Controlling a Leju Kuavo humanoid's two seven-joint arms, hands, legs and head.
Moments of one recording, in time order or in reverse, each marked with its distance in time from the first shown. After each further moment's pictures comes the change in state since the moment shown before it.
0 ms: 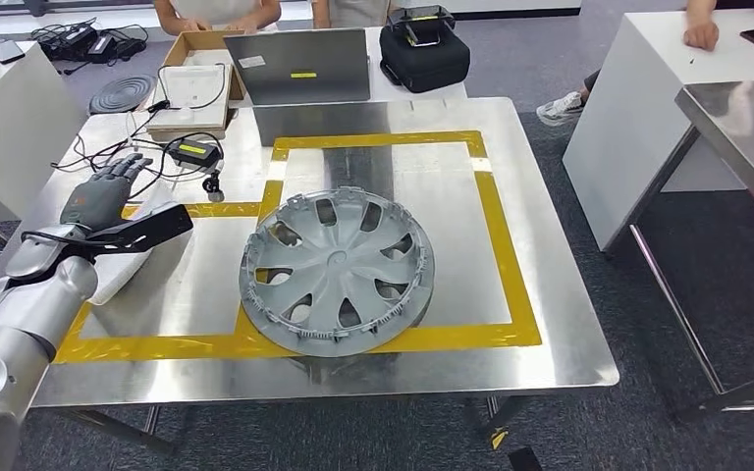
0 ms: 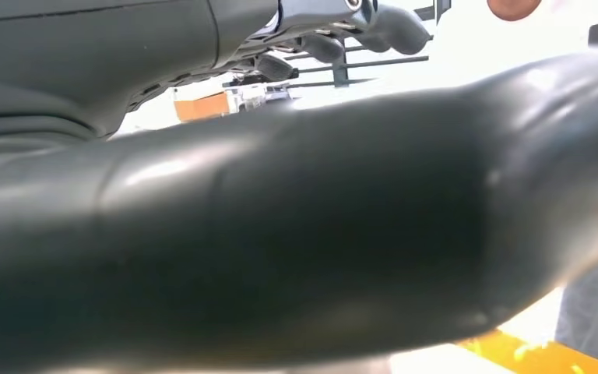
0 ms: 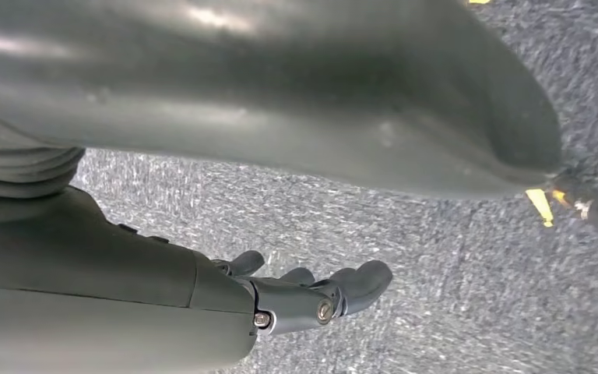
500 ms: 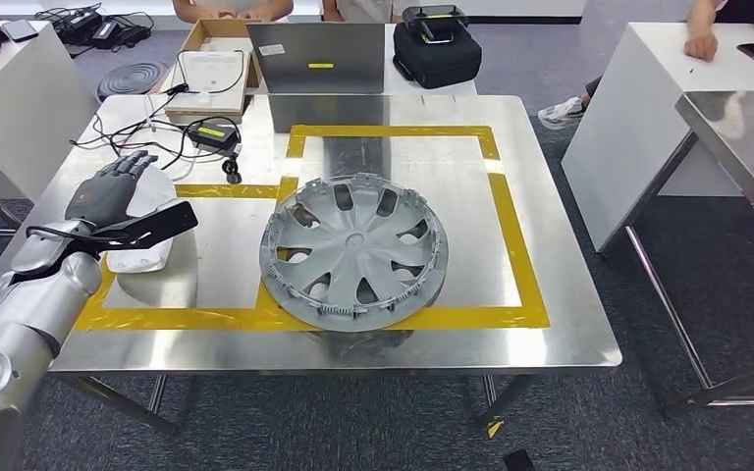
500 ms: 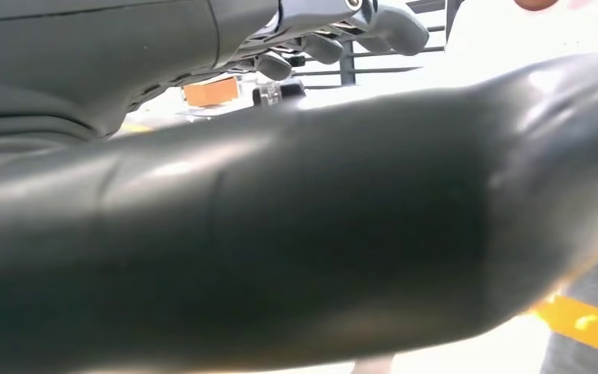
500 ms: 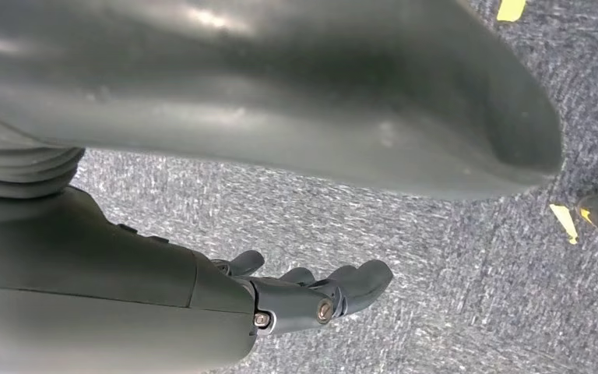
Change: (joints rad) left arm -0.008 -0.022 0.000 0.004 -0.008 -0.007 0.001; right arm 0.002 0.000 -0.002 0.000 -0.011 -0.003 0.006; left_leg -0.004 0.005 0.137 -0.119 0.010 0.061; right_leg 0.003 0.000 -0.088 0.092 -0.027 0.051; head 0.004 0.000
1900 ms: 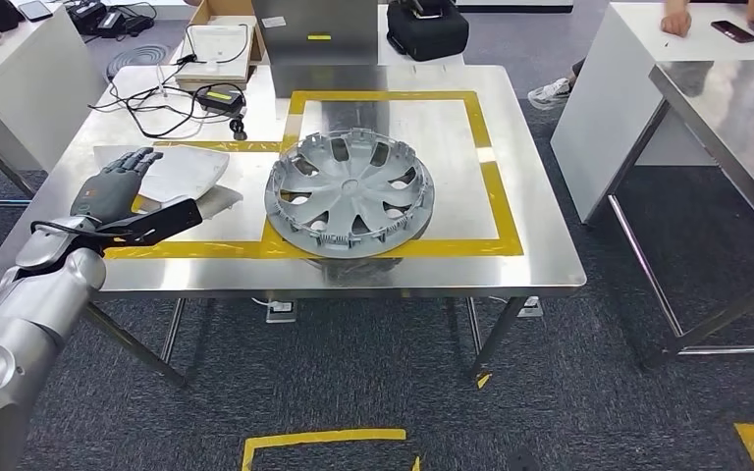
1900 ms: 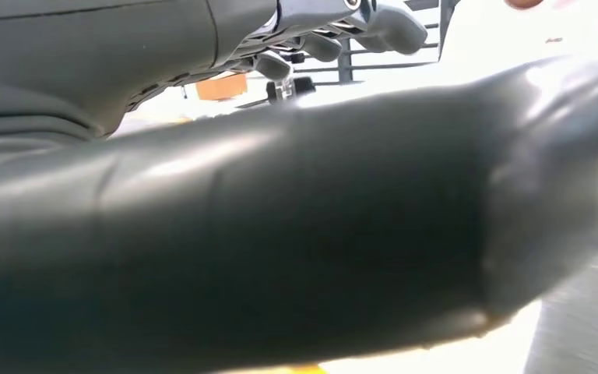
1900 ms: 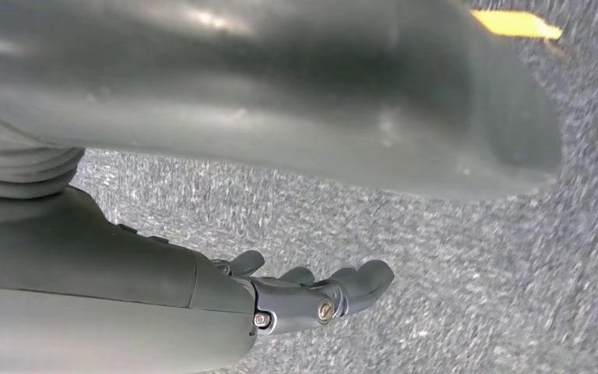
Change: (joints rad) left arm -0.011 -0.007 0.001 0.004 -0.004 -0.014 -0.003; right arm -0.003 -0.002 -0.002 0.000 0.001 -0.006 -0.017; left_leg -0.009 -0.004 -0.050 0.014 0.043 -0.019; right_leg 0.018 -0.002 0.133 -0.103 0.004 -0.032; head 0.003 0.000
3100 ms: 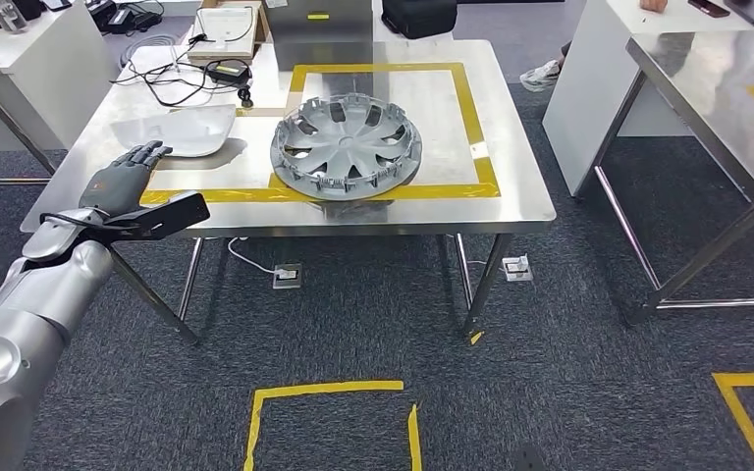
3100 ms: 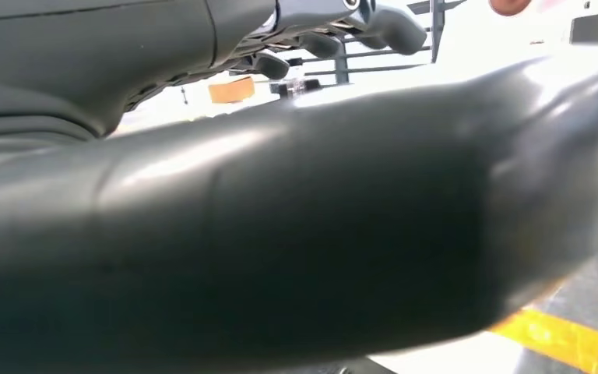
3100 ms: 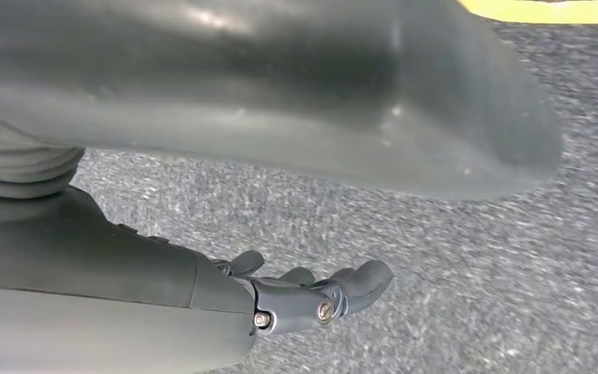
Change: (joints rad) left arm -0.017 -0.012 0.006 0.003 -0.019 -0.023 0.006; right arm -0.009 -0.002 -0.005 0.000 -0.007 -0.007 0.003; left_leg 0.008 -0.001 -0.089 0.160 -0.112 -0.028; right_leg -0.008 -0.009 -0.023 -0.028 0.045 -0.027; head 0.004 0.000
